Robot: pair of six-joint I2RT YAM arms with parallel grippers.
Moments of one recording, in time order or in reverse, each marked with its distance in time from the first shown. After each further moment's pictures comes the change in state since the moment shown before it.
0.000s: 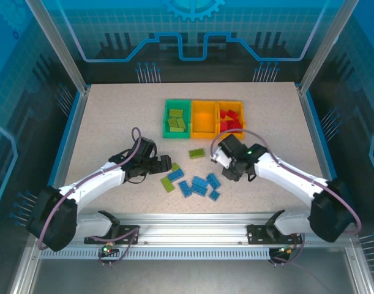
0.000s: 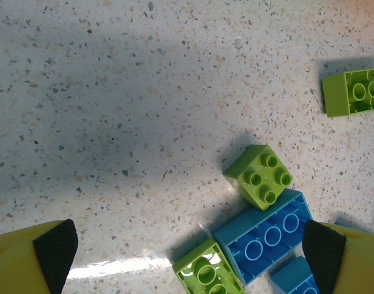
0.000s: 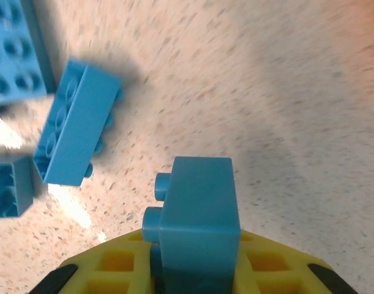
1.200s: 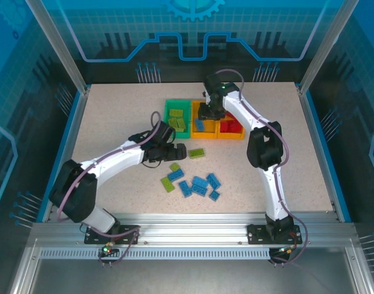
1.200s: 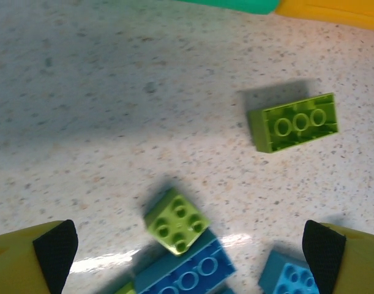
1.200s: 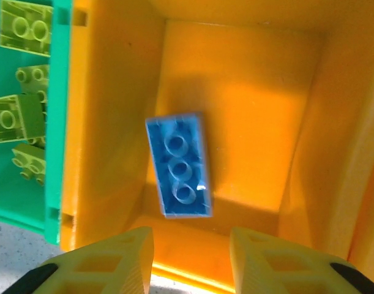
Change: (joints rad) left arm -0.092 0.308 0.373 -0.136 0.002 -0.004; right arm -0.227 1.028 1.261 -0.218 -0.252 0.667
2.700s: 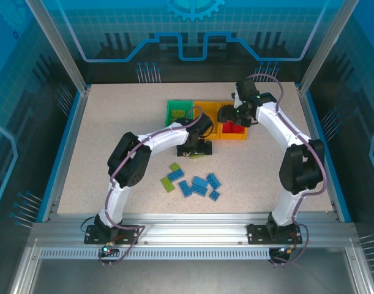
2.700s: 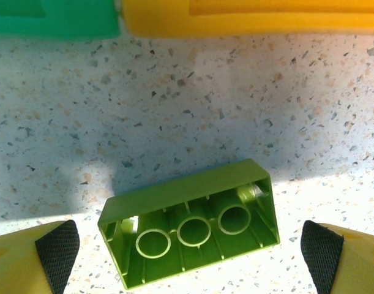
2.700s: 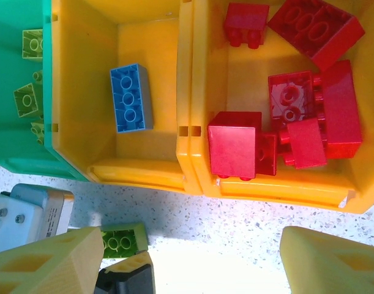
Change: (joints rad) left arm -0.121 0.598 0.615 -0.264 -0.026 -0.084; right arm -0.145 -0.525 -0.595 0.201 -0.048 0.021
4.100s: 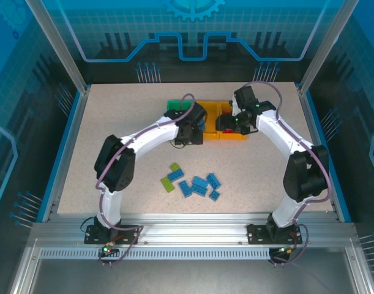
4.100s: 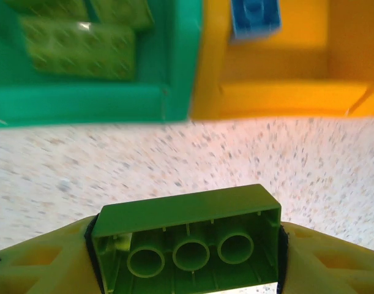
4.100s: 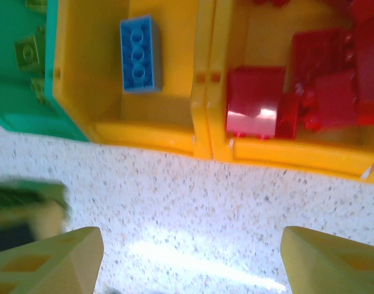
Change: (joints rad) left arm 0.063 -0.172 0.000 -0.025 -0.104 0.075; right arm 0.045 -0.106 -0.175 0.062 -0.011 -0.039
